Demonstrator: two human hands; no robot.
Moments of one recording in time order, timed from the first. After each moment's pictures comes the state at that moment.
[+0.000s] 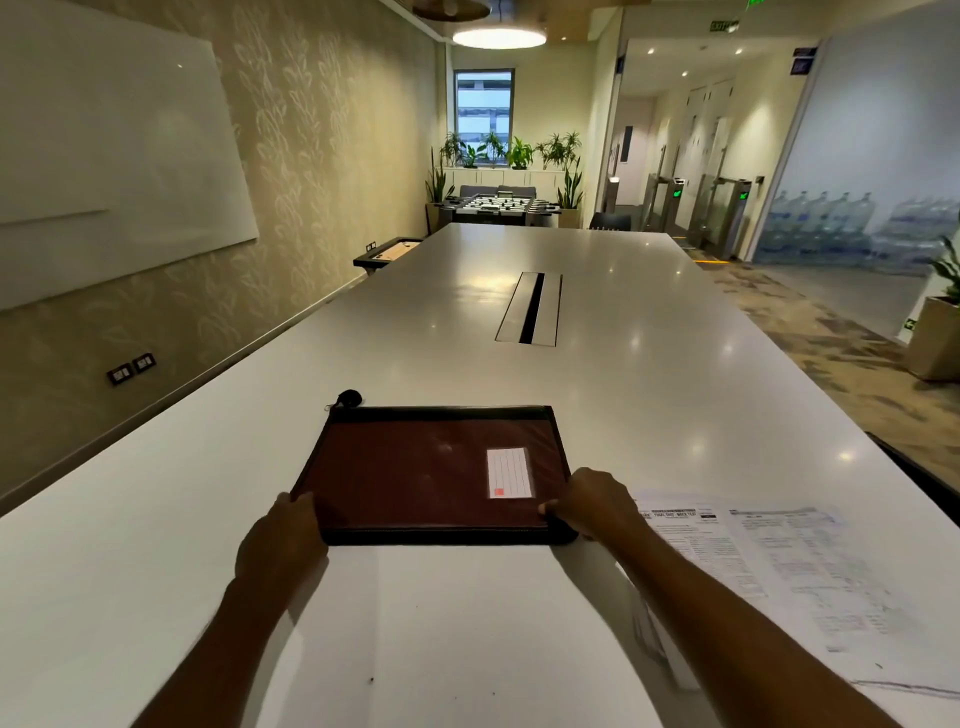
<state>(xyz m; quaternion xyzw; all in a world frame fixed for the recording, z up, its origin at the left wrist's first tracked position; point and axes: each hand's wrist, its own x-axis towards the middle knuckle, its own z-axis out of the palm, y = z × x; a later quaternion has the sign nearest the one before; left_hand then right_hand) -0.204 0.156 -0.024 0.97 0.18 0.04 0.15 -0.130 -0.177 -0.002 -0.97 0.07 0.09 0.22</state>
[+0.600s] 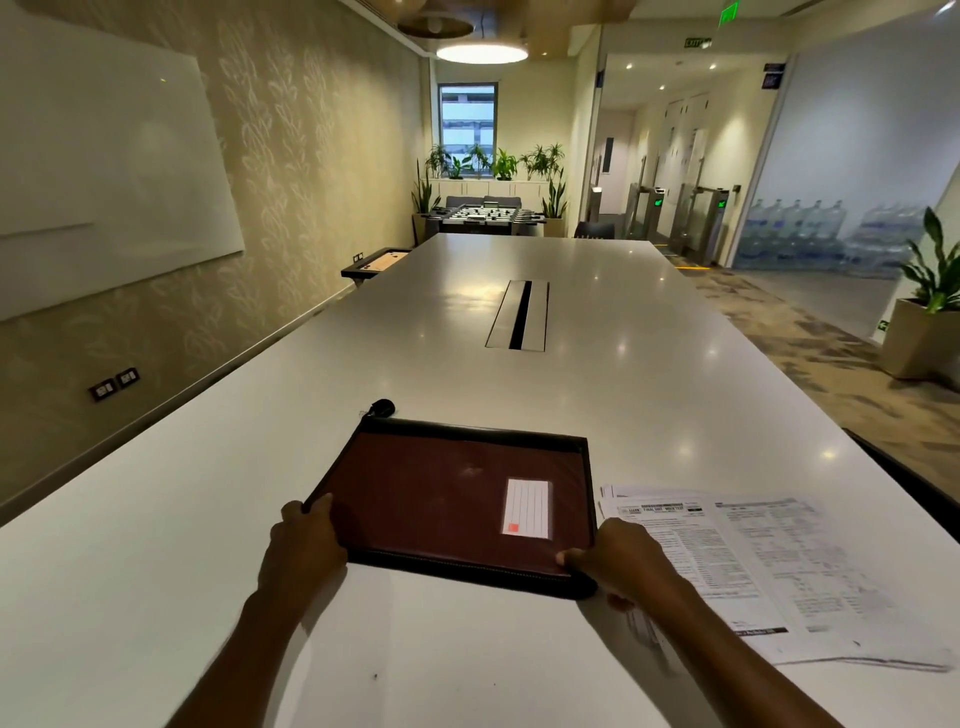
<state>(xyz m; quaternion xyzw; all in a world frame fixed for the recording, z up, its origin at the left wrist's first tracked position) -0.210 0.137 -0.026 0.97 0.17 0.02 0.19 -0.200 -0.204 -0.012 -0.95 0.11 0.11 0.28</state>
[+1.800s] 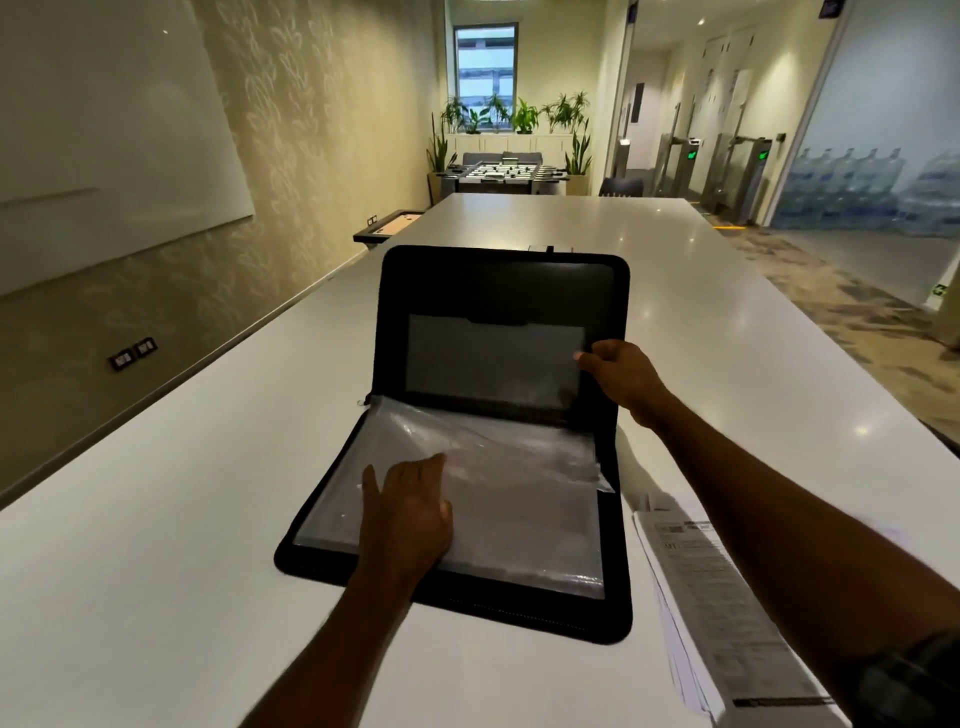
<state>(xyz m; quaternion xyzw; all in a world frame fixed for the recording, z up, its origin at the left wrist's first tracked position) -0.136 0.054 -0.053 0.97 -0.01 0.24 0.07 0.013 -0.205 0.047 -0.87 -0.02 -0.09 0.49</state>
